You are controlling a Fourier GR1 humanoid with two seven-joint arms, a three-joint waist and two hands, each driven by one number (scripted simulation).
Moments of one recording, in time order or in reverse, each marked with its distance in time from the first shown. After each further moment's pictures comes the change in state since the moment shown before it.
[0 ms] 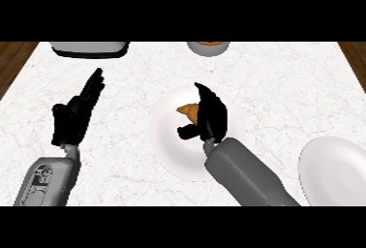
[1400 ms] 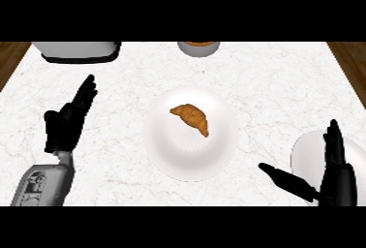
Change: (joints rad) left arm 0.050 0.003 0.037 -0.002 -0.001 -0.009 -0.019; right arm 0.825 -0.399 -0.271 -0.877 -0.442 -0.175 -0.467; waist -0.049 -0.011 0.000
